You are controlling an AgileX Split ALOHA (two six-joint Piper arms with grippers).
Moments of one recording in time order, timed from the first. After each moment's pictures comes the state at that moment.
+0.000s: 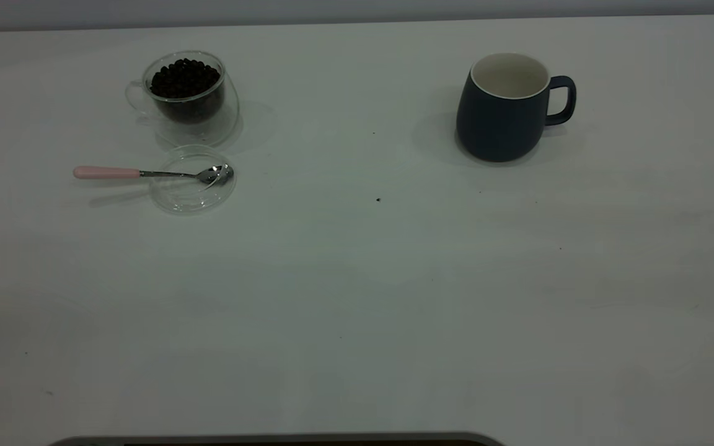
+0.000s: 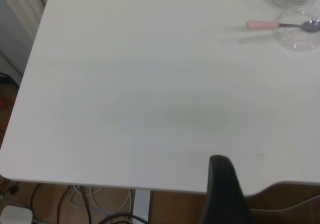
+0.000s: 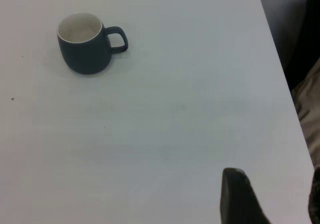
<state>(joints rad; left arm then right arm) 0.06 -0.02 -0.48 0.06 1.14 0.02 0.15 0.00 -0.48 -0.14 1.13 0.19</state>
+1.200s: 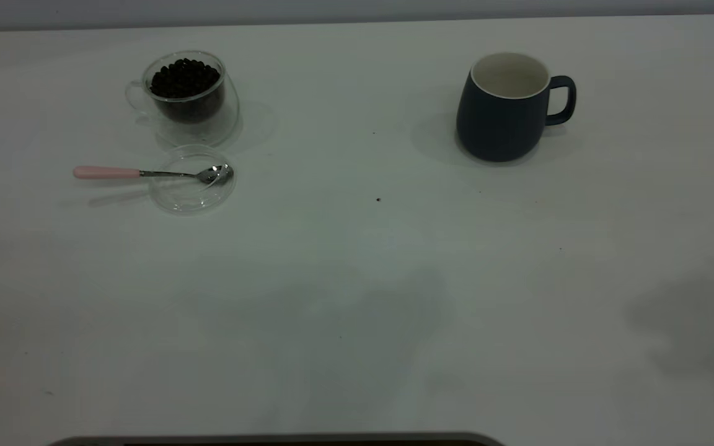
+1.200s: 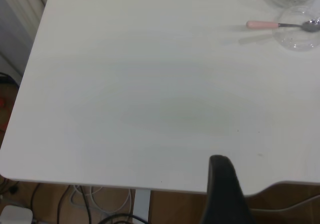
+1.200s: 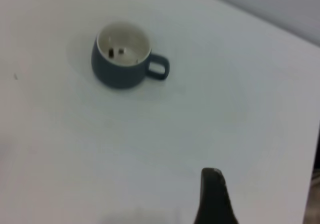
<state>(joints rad) 0.06 -0.02 -0.48 0.06 1.14 0.02 0.15 1.07 -0.78 0.01 0.56 -0.32</state>
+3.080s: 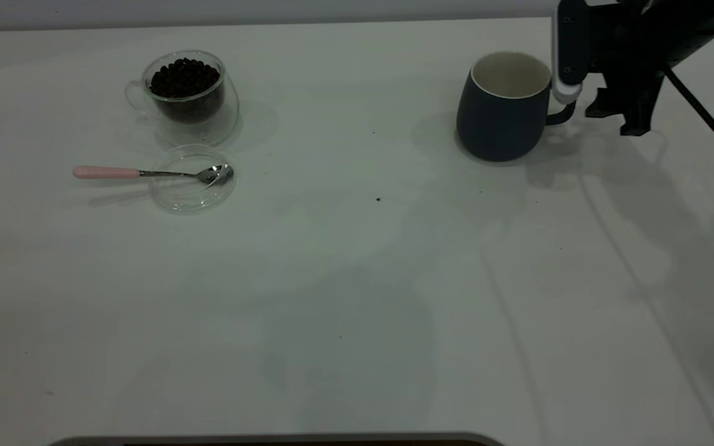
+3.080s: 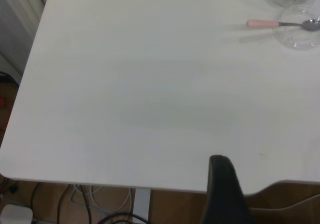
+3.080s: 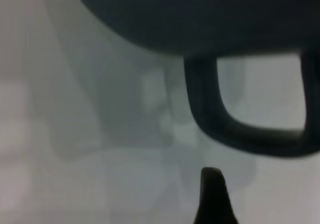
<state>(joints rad) 0.06 -0.02 -0.48 0.06 1.14 0.02 0.13 2.39 -1.34 0.03 -0.07 -1.42</state>
